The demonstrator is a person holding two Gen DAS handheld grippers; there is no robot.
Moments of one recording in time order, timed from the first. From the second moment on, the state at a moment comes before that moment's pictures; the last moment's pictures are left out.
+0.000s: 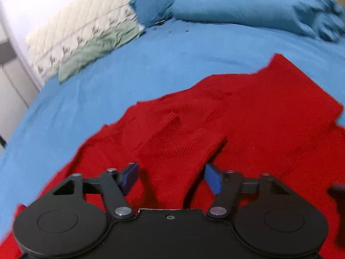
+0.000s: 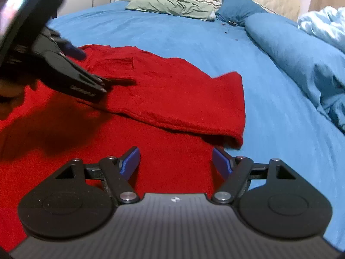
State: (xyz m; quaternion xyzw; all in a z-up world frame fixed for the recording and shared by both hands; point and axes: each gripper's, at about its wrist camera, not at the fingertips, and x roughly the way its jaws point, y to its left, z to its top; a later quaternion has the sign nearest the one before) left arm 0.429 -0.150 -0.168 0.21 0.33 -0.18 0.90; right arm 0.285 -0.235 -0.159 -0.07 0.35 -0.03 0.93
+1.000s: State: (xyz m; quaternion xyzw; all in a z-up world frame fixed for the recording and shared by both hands) left arm 0.422 -0.044 -0.168 -0.06 0.34 -0.13 0.93; right arm 0.267 -0.280 -0.159 0.03 0.35 -0.06 0.93
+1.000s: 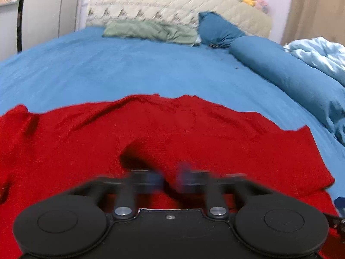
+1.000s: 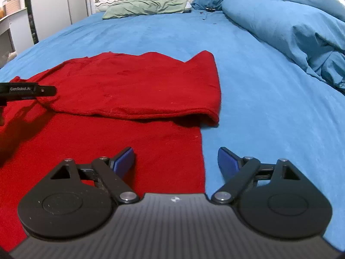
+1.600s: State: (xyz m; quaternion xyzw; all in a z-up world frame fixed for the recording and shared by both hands) left arm 0.398 0.030 -0.141 -0.04 0.25 -0.05 0.96; right arm 0.346 -0.286 -0.167 -0.04 0.35 -0.12 0.93
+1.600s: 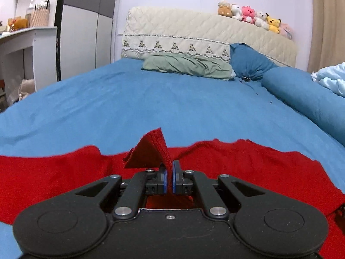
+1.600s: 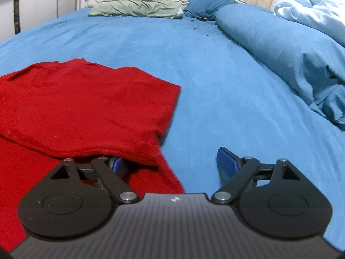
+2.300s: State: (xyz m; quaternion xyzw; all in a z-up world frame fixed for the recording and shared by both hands) left arm 0.359 0.045 -0.134 0.02 0.33 -0.06 0.94; right arm 0.326 -0.272 -0.124 0.01 0.35 0.04 0.94
